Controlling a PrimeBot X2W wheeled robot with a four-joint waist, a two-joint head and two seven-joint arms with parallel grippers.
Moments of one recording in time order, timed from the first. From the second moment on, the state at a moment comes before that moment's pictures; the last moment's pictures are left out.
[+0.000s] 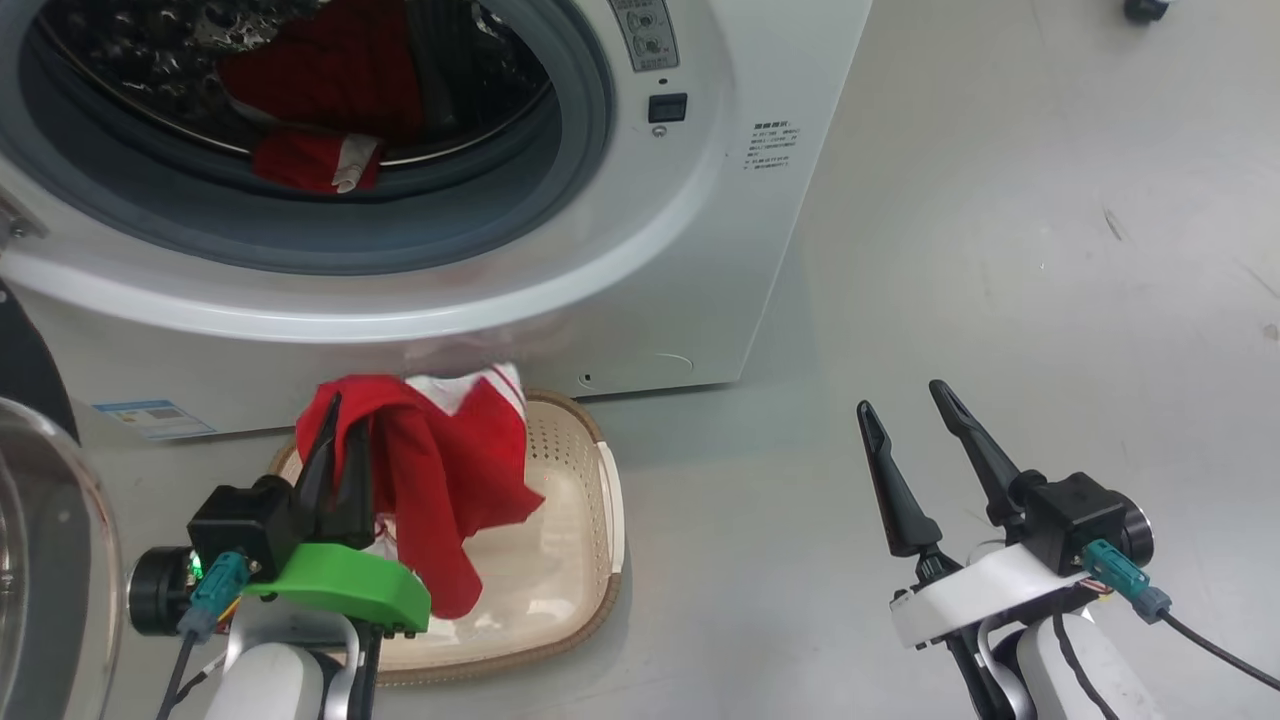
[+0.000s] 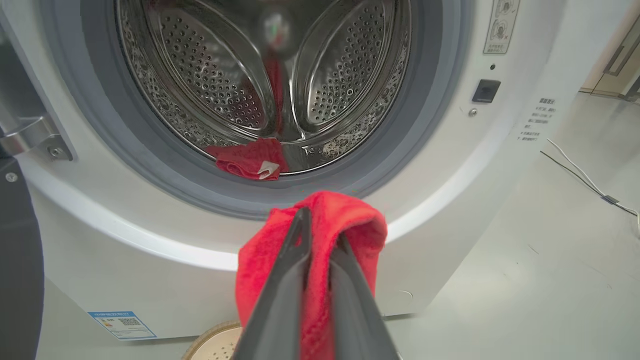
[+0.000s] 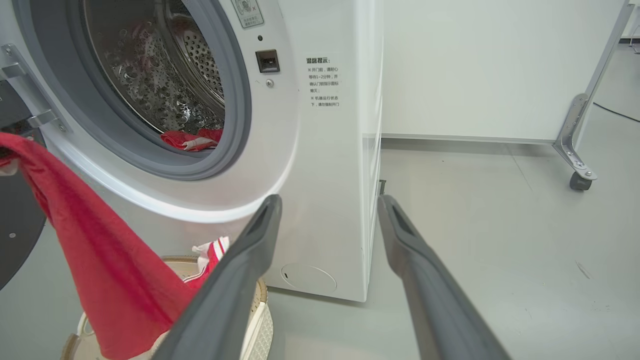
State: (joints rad) left arm -0.14 0.06 -0.22 0.12 -0.34 0.08 -0.15; right arm -0.09 -0.05 0.23 0.16 0.24 0.10 -0.26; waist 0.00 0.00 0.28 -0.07
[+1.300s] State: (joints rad) left arm -0.49 0.07 -0.21 0.68 -0.36 0.05 -0.01; right arm -0.30 -0.05 0.25 0.08 0.26 0.10 -0.26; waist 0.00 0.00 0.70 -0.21
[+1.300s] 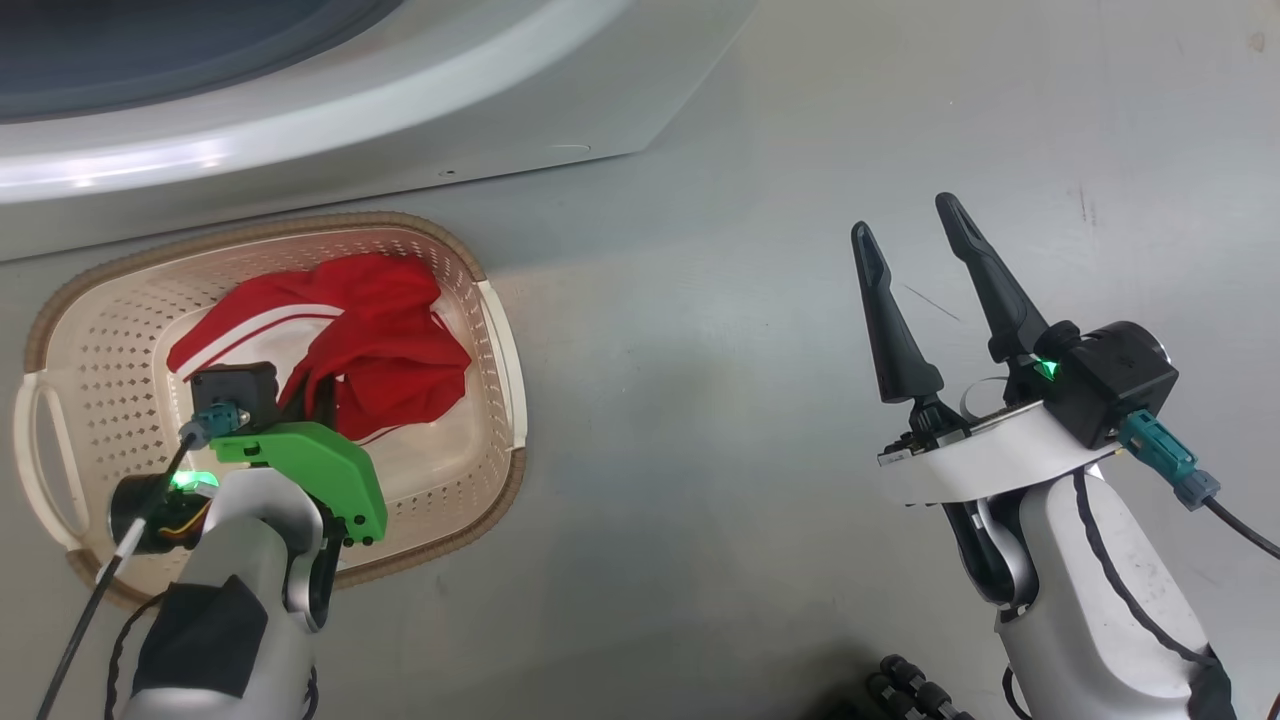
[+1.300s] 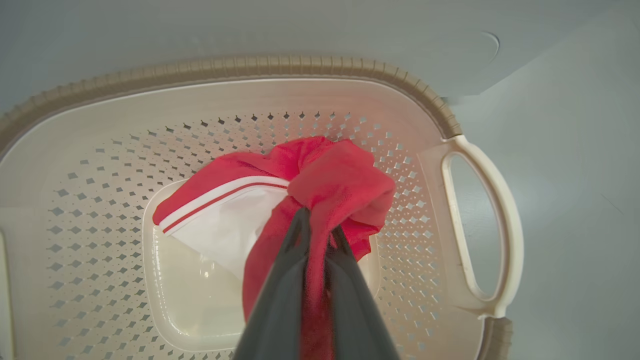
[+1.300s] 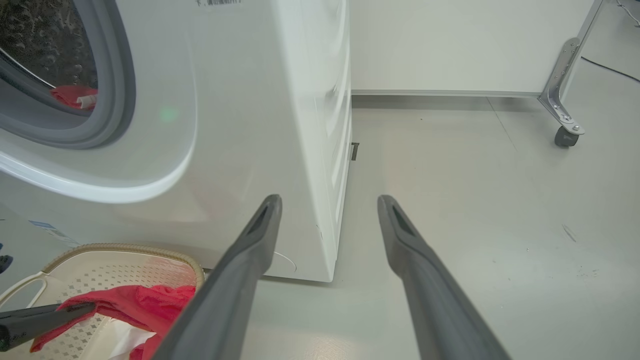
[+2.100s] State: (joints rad) left arm -0.57 0.05 -0.21 0.87 -0.40 -0.02 -0.19; right arm -0.31 -0.05 0.24 0.15 0.26 0.10 -0.26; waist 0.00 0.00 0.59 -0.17
